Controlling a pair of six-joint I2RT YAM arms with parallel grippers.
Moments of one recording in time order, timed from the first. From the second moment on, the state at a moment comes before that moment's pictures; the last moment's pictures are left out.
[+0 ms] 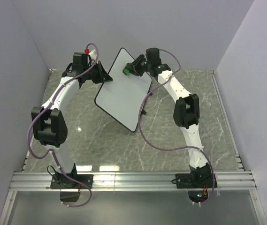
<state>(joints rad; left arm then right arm) -0.17 1.83 1.65 -0.42 0.54 -0.43 0.40 2.47 2.39 -0.38 -0.38 1.12</state>
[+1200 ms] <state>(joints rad) -0.17 1.83 1.65 -0.42 0.56 -0.43 0.42 2.44 2.45 -0.76 -0.26 0.89</state>
